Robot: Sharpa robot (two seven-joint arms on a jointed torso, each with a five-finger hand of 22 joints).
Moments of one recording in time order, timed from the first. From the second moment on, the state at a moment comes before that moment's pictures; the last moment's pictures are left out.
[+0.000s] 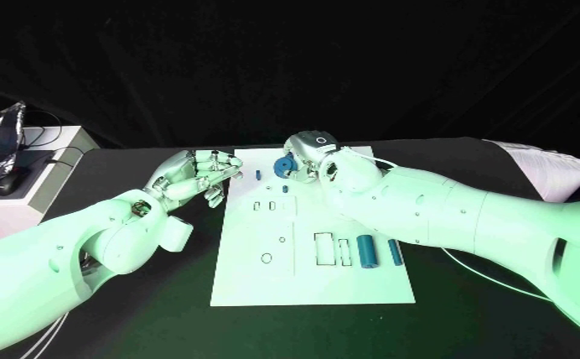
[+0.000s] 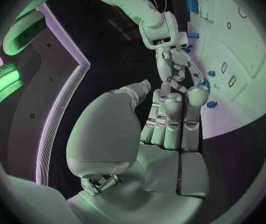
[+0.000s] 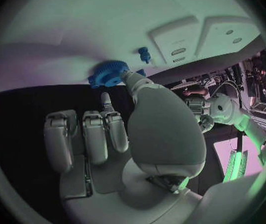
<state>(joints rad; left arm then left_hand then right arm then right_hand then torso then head) 0.97 -0.94 0.28 1.54 -0.40 -0.09 0.33 1.38 -0.17 0.51 0.17 0.05 0.79 0.18 0.39 0.53 1.06 0.11 0.34 0.28 1.26 0.03 1.15 0.93 0.15 1.16 0.13 1.19 0.83 1.30 -0.36 -0.12 1.07 -1.65 -0.46 -0.27 1.36 -0.24 0.33 0.23 0.29 0.87 0.19 0.10 0.35 1.47 0.09 1.53 1.31 1.47 0.02 1.57 1.31 0.02 1.47 0.12 1.55 1.31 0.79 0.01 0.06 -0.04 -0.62</state>
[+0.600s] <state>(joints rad) 0.97 -0.94 0.28 1.54 -0.40 -0.09 0.32 1.38 -0.17 0.52 0.16 0.05 0.79 0.18 0.39 0.53 1.06 0.11 0.34 0.28 1.26 0.03 1.15 0.93 0.15 1.16 0.13 1.19 0.83 1.30 -0.38 -0.12 1.09 -1.58 -0.46 -0.23 1.22 -0.17 0.32 0.29 0.35 0.89 0.18 0.10 0.35 1.47 0.09 1.53 1.31 1.47 0.02 1.57 1.31 0.02 1.47 0.12 1.55 1.31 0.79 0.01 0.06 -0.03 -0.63</state>
